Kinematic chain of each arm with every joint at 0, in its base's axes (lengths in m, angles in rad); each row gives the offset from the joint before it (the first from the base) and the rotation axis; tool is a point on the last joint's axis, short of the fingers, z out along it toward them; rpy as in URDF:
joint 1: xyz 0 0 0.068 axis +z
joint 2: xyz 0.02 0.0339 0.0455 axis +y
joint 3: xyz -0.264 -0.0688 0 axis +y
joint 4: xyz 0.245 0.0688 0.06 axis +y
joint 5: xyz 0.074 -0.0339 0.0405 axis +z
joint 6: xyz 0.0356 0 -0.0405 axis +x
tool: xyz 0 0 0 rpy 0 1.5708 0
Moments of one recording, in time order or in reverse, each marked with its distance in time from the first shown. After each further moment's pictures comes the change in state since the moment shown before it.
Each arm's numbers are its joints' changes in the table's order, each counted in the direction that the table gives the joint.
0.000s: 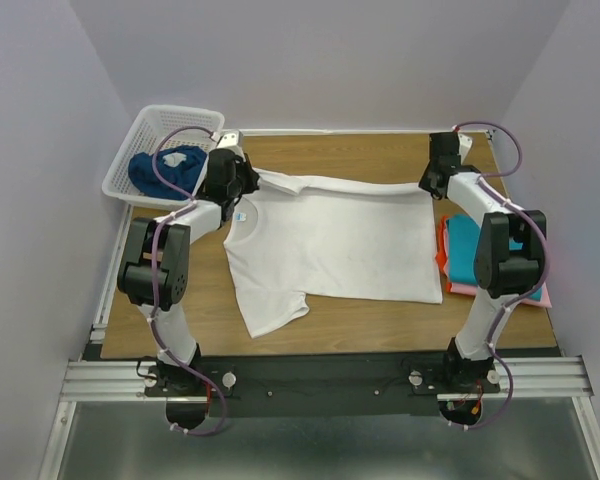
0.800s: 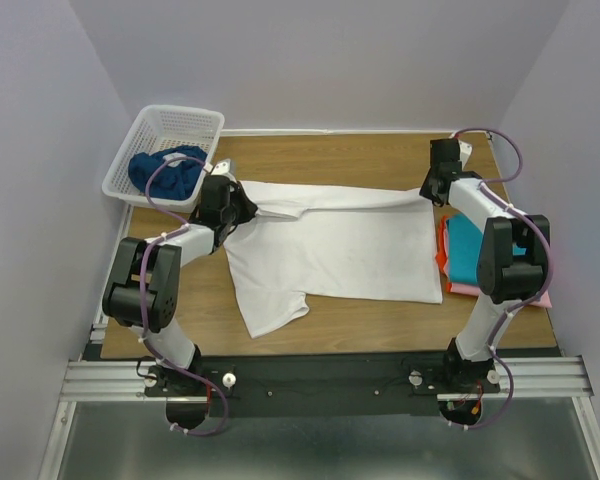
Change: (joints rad) left arm 0.000 -0.182 0.278 0.038 -0.045 -0.146; right arm 0.000 -0.059 0.081 0.005 0.010 -0.014
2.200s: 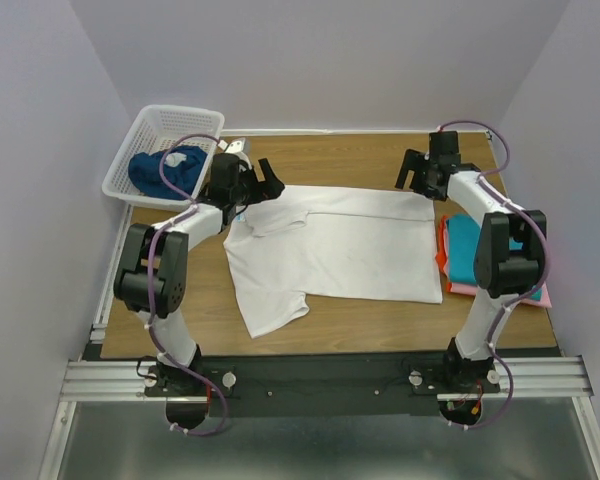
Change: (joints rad) left arm -0.028 0.043 -0.182 0.064 -0.090 0.018; right arm 0.000 0.019 -0.081 0.043 0.296 -0.082
